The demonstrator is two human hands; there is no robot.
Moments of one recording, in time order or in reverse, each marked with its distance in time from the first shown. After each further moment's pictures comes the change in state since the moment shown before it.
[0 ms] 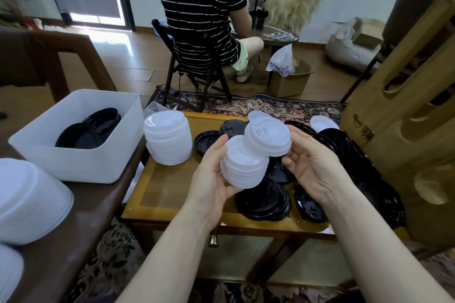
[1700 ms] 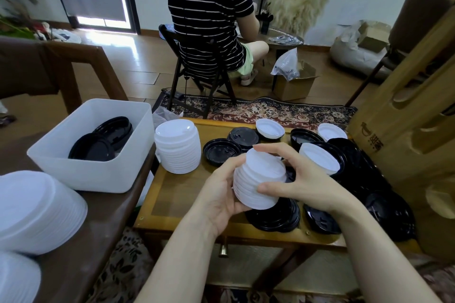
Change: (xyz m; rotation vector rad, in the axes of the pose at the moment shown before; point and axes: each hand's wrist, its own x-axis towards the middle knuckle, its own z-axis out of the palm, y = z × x) left_hand 0.004 0.010 -0.007 0.219 -0.112 -0.184; right_hand -0.012 -0.006 0.006 -1.023 -0.525 -0.230
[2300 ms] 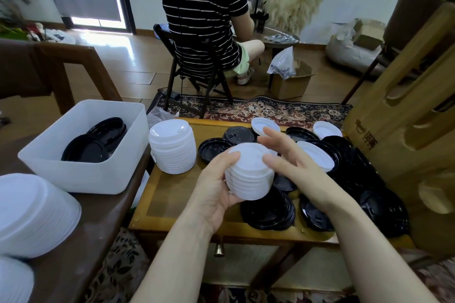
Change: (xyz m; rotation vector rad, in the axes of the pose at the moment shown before) left_hand 0.002 0.002 0.003 -0.099 0.048 0.097; right_hand 0.003 0.003 0.001 0.213 0.136 0.071
